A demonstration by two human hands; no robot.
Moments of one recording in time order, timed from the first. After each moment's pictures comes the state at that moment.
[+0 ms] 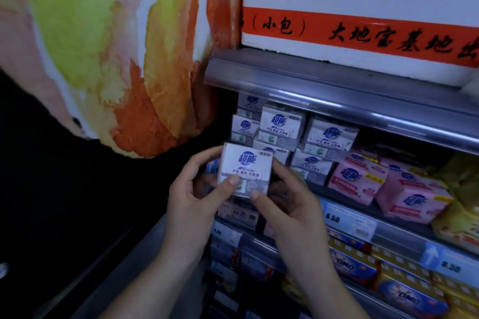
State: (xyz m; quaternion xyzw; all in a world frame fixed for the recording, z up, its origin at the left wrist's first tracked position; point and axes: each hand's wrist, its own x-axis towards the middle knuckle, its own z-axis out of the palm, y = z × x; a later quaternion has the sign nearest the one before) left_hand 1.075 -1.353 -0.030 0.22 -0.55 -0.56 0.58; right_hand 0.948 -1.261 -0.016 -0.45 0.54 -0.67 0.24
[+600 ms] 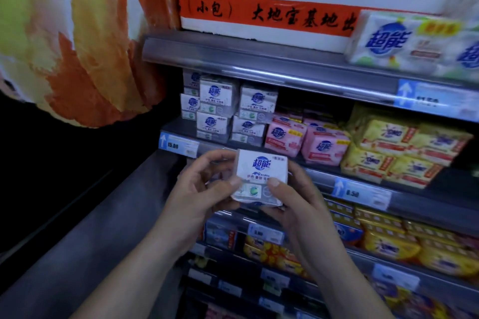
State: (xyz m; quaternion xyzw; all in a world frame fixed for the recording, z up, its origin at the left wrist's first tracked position) left_hand 1.049 -1.265 -0.028 0.14 -0.60 -0.69 0.38; right_hand 0.904 -1.137 -0.023 -0.38 0.54 -0.67 0.34
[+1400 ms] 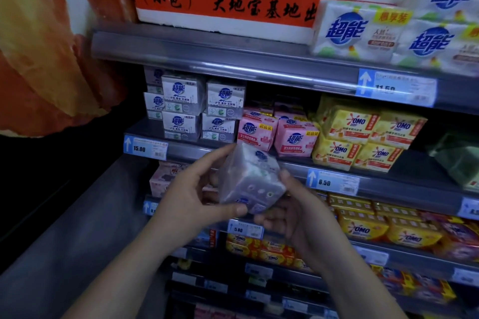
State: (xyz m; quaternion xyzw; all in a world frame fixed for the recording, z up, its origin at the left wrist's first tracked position) left_hand 1.023 -1.266 -0.030 0.09 -0.75 -0.58 0.32; right_hand 0.882 -1.109 -0.014 -0.23 0.51 -0.70 0.45
